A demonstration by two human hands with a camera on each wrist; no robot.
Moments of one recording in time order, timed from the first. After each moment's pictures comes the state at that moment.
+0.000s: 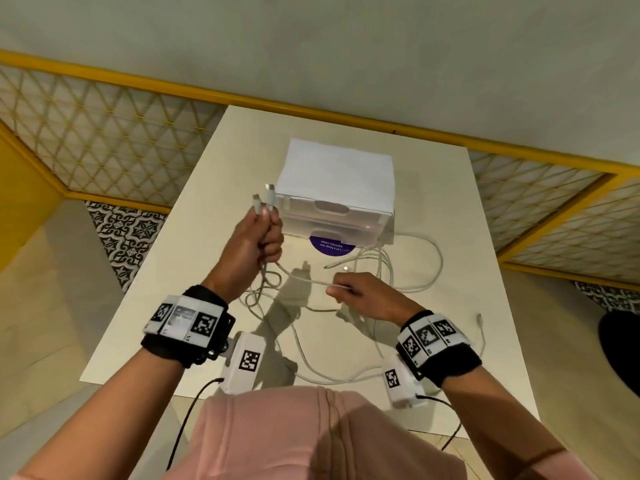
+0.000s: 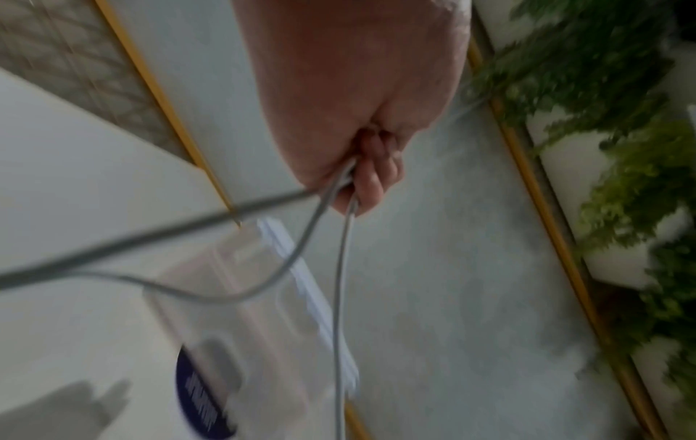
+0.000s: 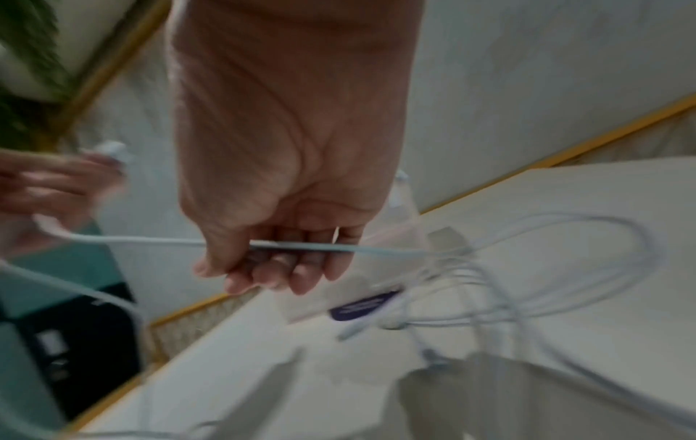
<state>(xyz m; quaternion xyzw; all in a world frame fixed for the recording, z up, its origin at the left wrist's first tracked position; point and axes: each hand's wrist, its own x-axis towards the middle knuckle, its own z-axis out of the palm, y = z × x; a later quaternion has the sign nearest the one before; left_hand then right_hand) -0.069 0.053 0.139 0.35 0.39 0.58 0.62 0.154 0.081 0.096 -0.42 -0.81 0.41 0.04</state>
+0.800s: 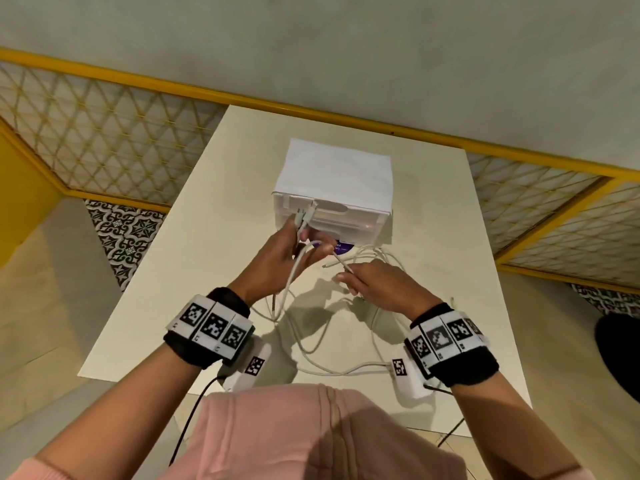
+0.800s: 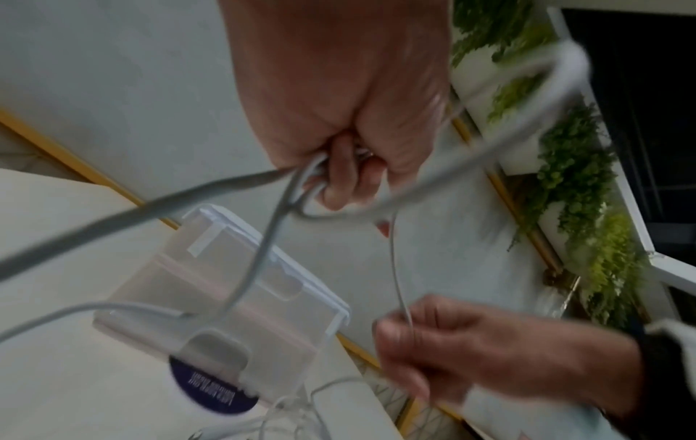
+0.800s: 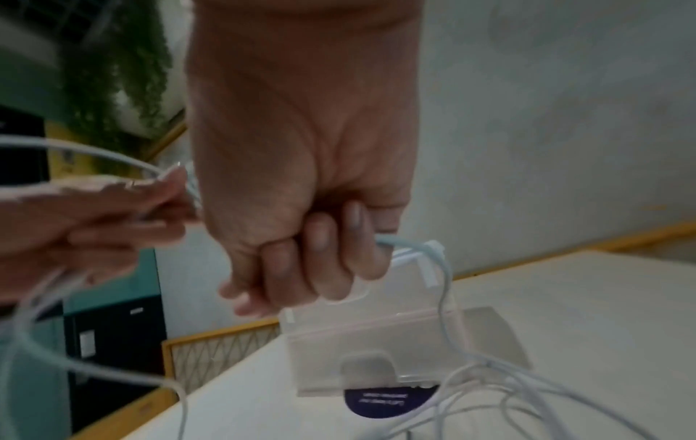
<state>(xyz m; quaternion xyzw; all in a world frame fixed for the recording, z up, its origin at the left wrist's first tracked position) -0.036 0.043 0.141 0.62 0.50 0.42 0.43 0.161 0.086 0.124 -0.44 -0.87 0.22 -0.04</state>
